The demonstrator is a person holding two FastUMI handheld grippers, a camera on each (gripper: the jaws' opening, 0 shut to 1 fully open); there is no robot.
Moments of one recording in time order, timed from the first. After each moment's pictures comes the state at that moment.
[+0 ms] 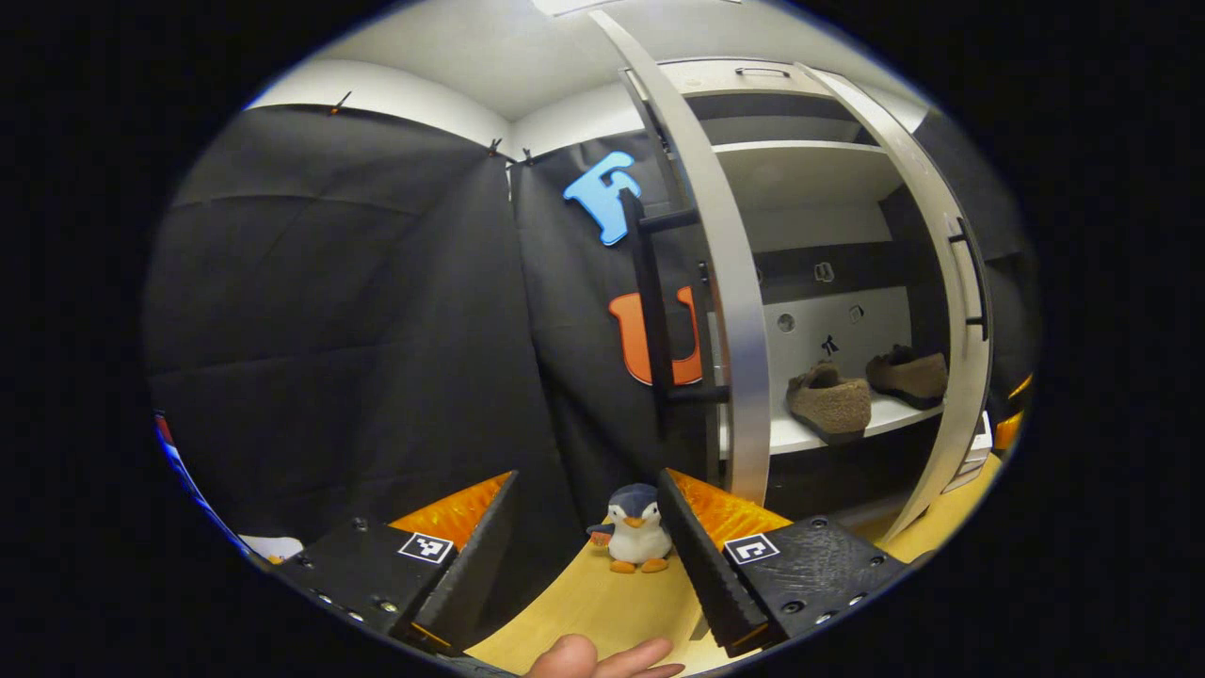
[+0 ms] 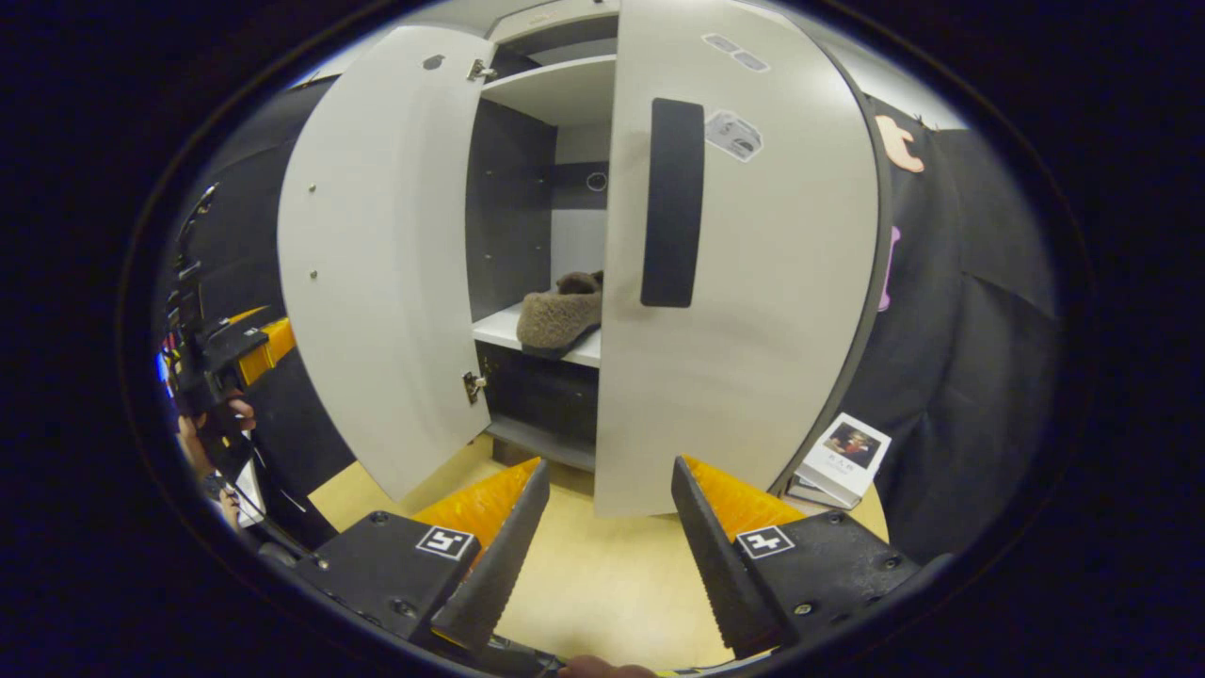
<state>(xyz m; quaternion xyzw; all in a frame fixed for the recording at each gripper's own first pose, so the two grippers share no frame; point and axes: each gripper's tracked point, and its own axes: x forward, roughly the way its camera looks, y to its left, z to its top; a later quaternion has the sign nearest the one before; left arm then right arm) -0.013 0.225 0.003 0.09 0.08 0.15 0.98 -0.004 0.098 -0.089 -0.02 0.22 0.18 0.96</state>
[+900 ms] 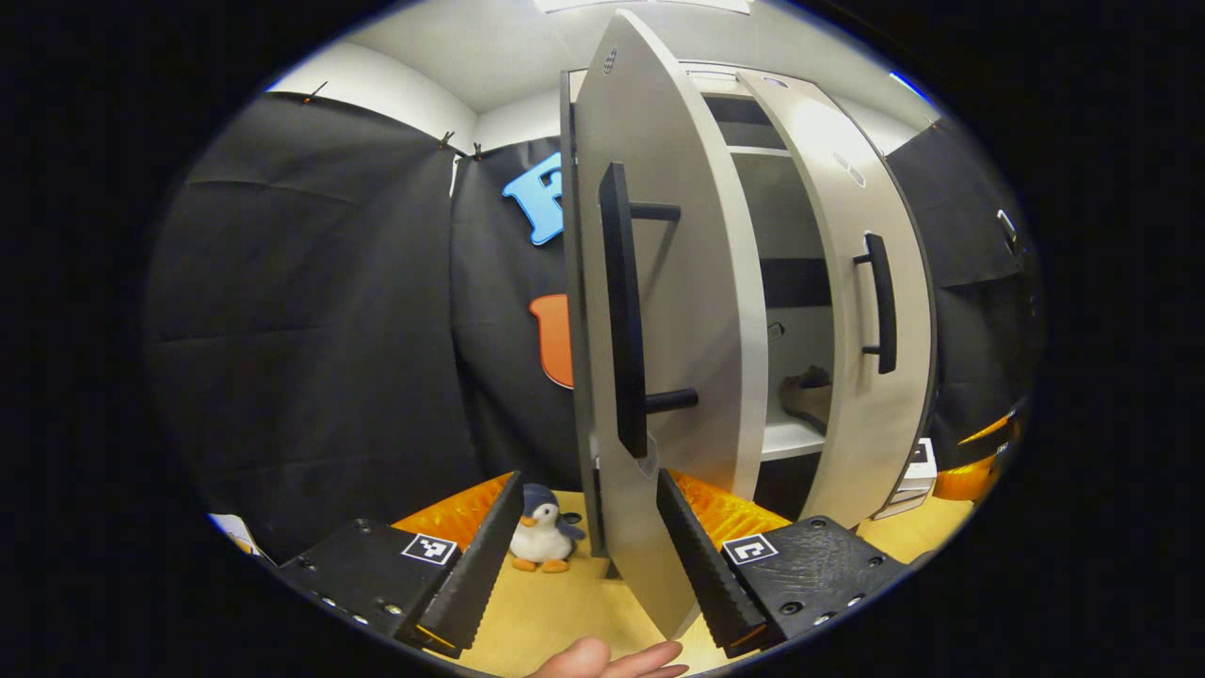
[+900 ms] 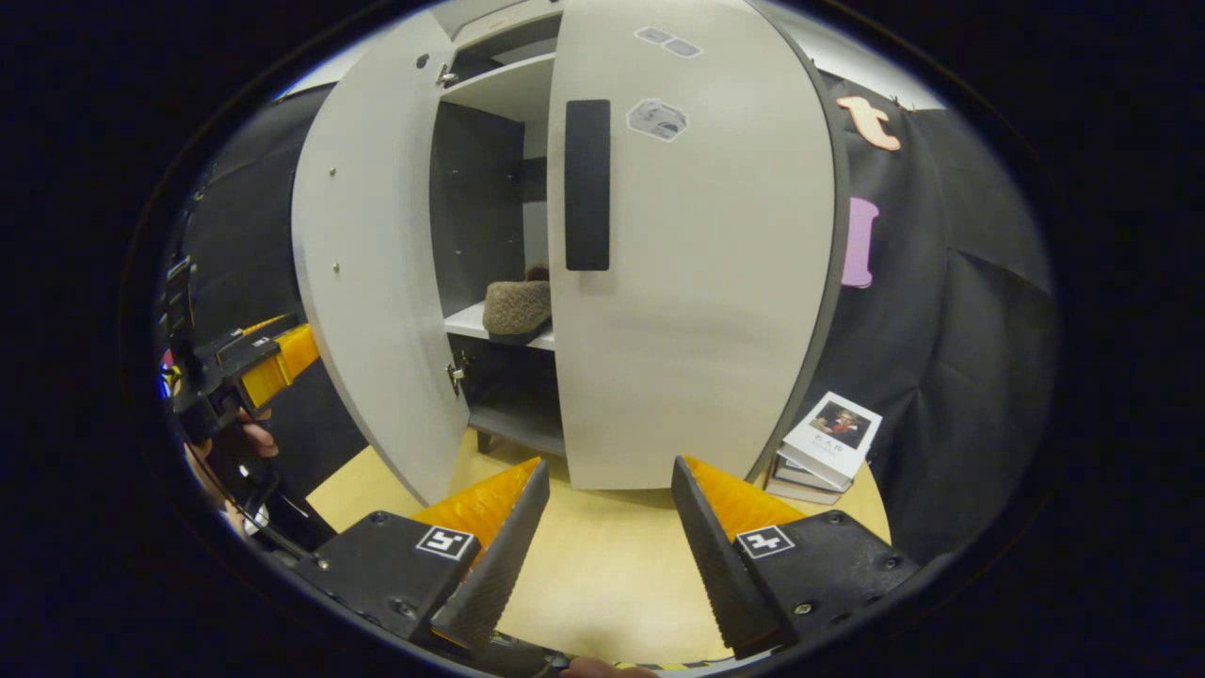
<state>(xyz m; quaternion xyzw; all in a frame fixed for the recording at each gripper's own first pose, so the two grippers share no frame) 0.017 0.095 -0.016 0.03 0.10 0.05 0.99 0.002 0.057 -0.100 0.00 0.23 0.16 0.96</state>
